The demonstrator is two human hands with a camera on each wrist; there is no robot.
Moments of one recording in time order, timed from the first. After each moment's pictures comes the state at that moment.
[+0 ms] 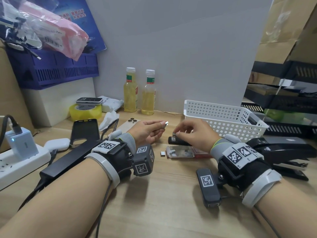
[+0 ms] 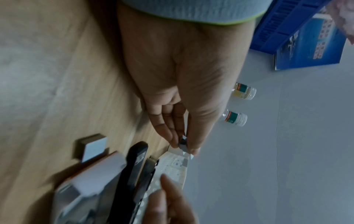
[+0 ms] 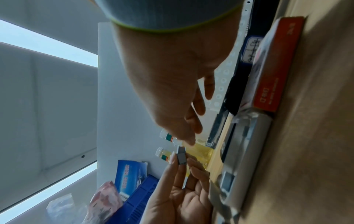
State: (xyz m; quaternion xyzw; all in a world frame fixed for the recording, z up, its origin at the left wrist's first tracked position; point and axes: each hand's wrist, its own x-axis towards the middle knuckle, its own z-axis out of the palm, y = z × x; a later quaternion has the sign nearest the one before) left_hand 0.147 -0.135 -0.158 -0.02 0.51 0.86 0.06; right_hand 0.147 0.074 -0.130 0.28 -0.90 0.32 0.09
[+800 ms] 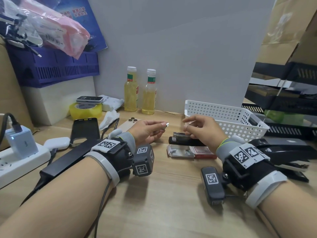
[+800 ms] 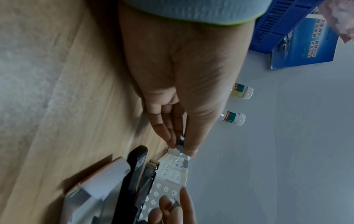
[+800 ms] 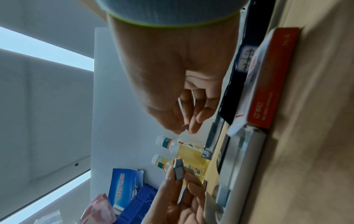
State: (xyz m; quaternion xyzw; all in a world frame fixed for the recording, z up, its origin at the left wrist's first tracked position) left_hand 0.143 -0.137 -0.160 -0.01 0.54 0.84 0.06; right_hand 0.131 0.084 -0.136 0.18 -0.81 0.55 0.05
